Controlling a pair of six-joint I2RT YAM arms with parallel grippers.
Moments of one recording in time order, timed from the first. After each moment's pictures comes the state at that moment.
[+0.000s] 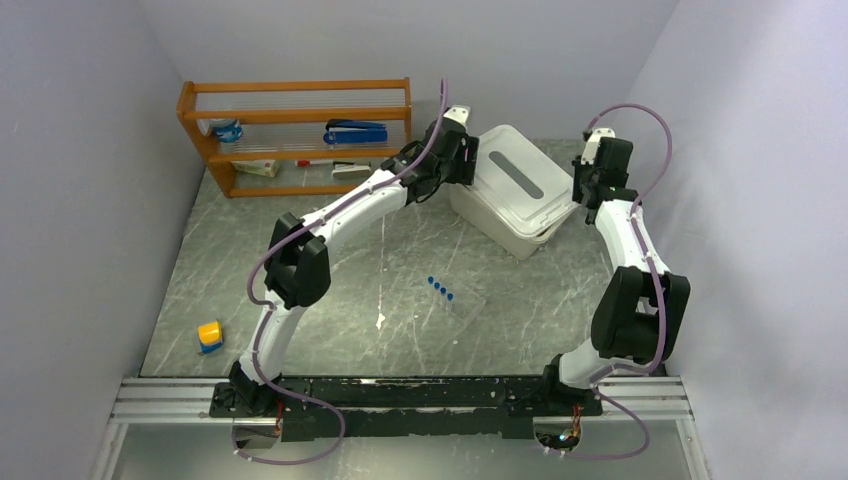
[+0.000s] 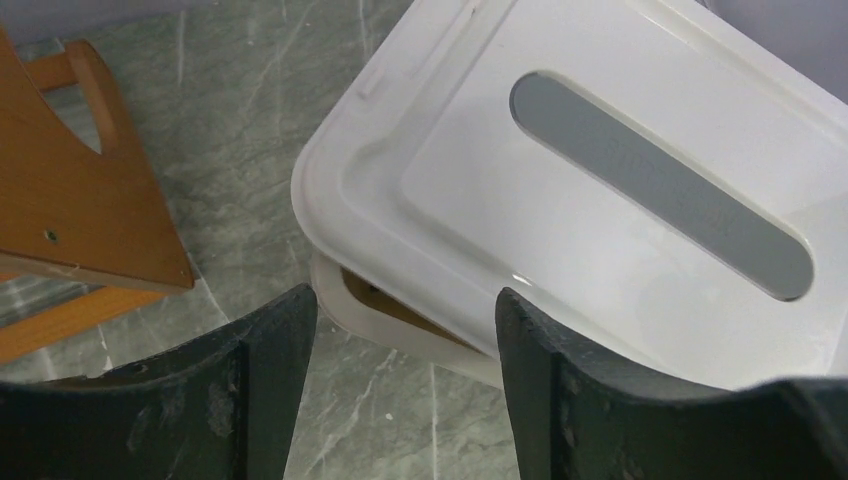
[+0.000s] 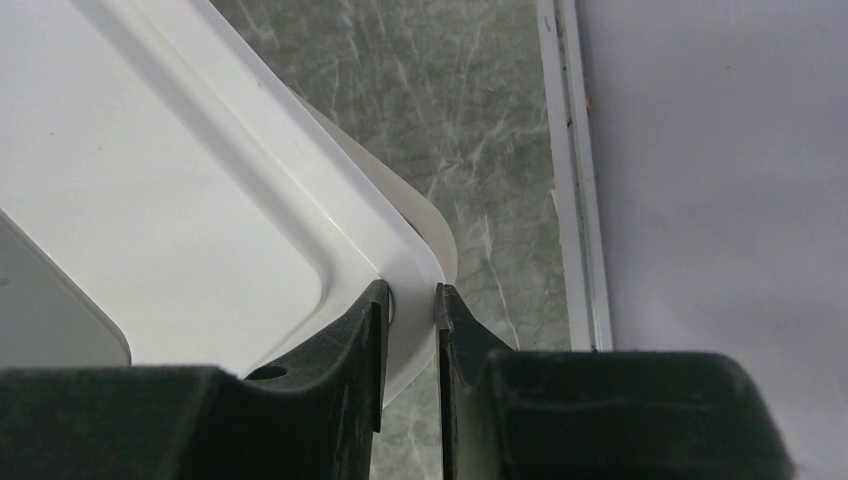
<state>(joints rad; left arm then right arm) -0.79 2.22 2.10 -0.37 -0.24 -0.35 -0.16 1.55 1.21 -0.27 0.05 -0.18</state>
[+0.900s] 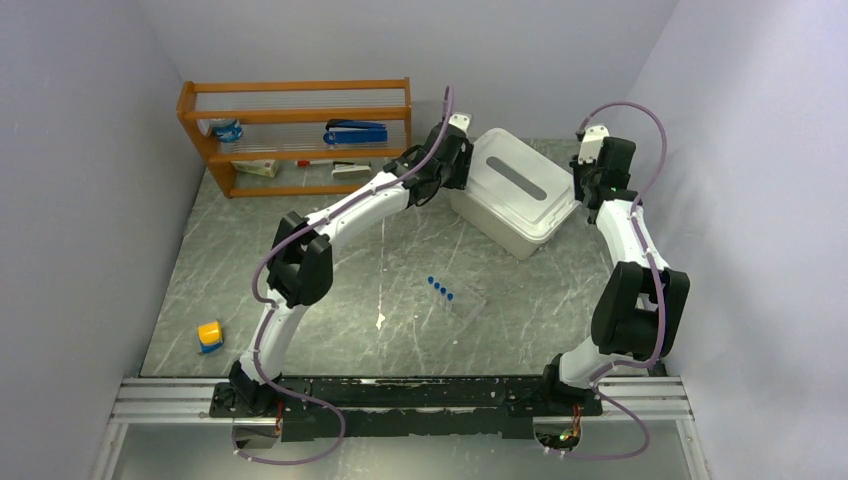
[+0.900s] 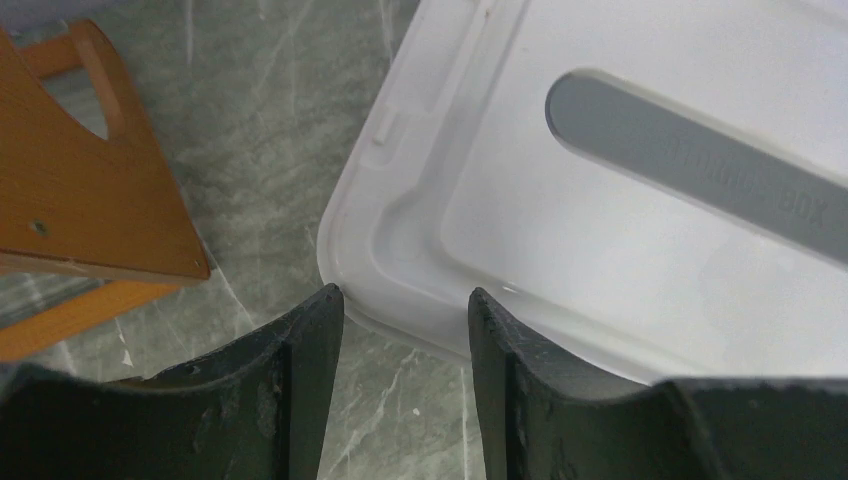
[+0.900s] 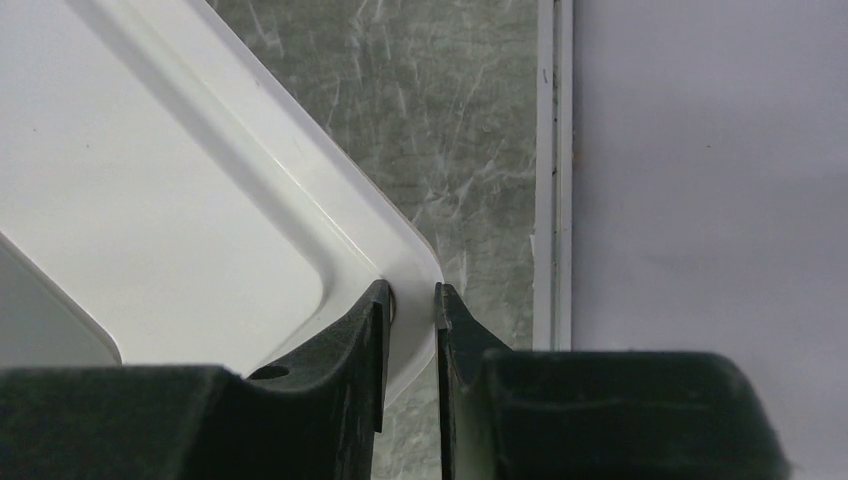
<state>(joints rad) -0.78 2.24 2.09 -0.37 -0.26 -0.29 -0.19 1.57 1.20 -0.21 -0.04 -0.35</state>
